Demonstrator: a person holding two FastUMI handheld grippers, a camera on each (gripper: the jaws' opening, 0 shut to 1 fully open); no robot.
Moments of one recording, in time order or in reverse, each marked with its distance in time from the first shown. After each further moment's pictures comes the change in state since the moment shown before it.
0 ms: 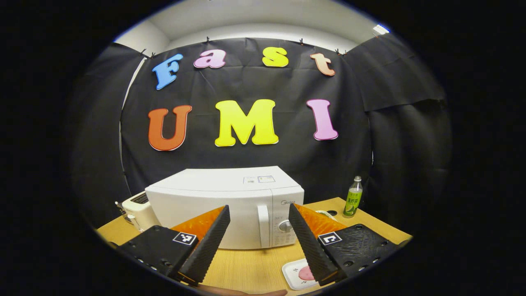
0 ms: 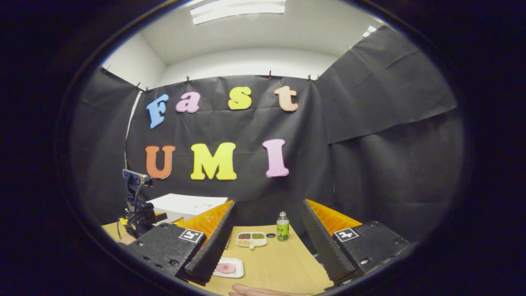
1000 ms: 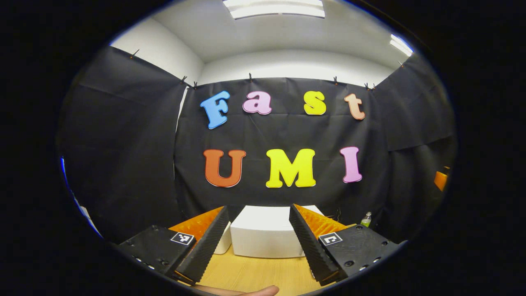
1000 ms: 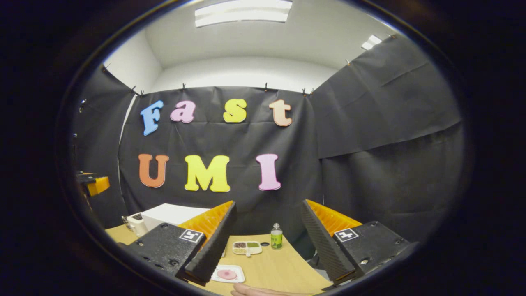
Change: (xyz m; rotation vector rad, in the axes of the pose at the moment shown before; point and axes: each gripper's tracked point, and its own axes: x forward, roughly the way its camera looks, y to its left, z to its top) left arm -0.215 0.145 0.179 -0.047 -0.140 0.223; right arm -0.031 0.026 0.058 -0.017 -0.047 -0.070
